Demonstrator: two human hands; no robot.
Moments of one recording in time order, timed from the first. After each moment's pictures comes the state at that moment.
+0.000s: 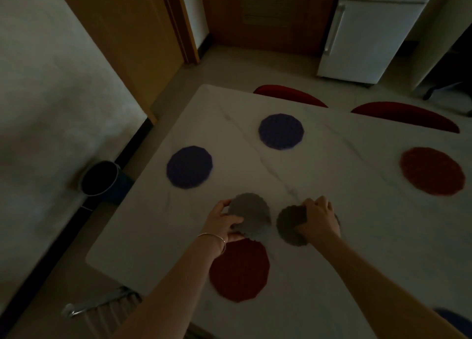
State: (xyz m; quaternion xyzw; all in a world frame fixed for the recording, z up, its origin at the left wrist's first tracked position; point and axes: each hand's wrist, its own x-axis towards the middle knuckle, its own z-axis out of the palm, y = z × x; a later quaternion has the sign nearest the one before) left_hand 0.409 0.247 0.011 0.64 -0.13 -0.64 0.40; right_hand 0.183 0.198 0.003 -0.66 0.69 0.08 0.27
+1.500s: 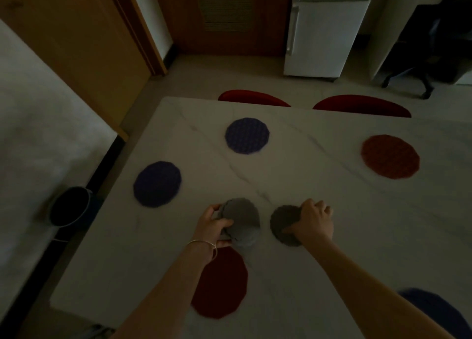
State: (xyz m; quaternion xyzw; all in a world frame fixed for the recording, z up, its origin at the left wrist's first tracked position) left_hand 0.374 0.219 0.009 0.68 -0.19 -0.63 0.33; right_hand 0.148 0.197 0.005 -0.54 0.80 0.06 0.27
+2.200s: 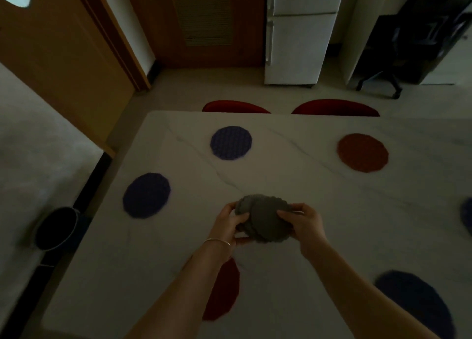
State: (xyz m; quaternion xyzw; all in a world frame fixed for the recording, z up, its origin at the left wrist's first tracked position) left_hand 0.318 0.218 0.032 0.58 -0.21 -0.71 0.33; right_hand 0.142 0.226 0.029 -0.20 0.69 -0.40 0.56
